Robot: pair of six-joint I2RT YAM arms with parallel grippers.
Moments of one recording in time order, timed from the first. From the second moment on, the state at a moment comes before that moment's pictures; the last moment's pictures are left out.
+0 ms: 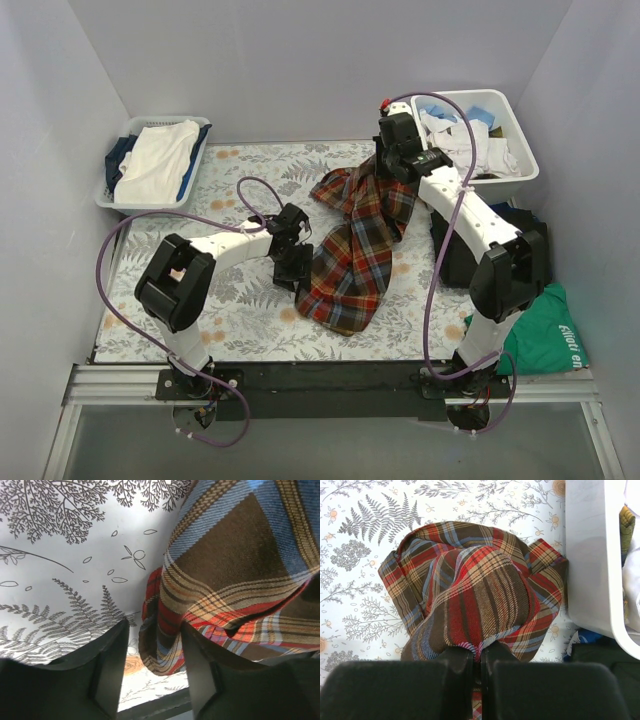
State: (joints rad) left arm -0.62 1.76 1.11 -0.64 0.20 -0.55; right arm 0.48 1.77 1.67 -0.54 0.28 0.24
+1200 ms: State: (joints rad) left arm -0.06 1.71 1.47 -0.61 0.06 -0.49; right arm 0.46 1.75 1.55 -0.72 0.07 0.29
